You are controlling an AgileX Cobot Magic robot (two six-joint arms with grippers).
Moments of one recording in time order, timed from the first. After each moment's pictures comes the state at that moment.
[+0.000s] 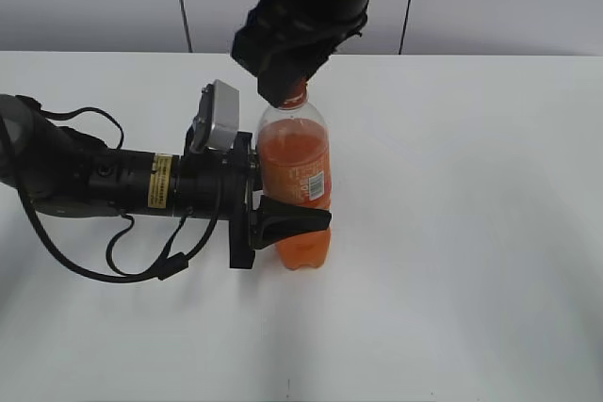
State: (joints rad) left arm -0.35 2.18 -0.97 1.31 -1.15 -0.49; right arm 0.75 1.88 -1.80 0.11 1.23 -0.31
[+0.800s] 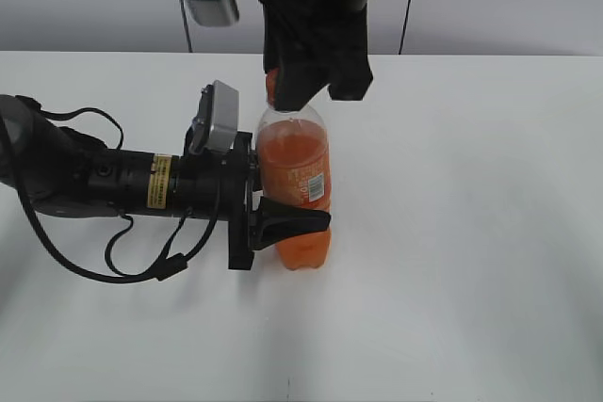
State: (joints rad) left arm -0.35 2.18 -0.97 1.31 -1.16 -0.49; right arm 0.75 1.88 -1.80 0.12 1.23 -1.20
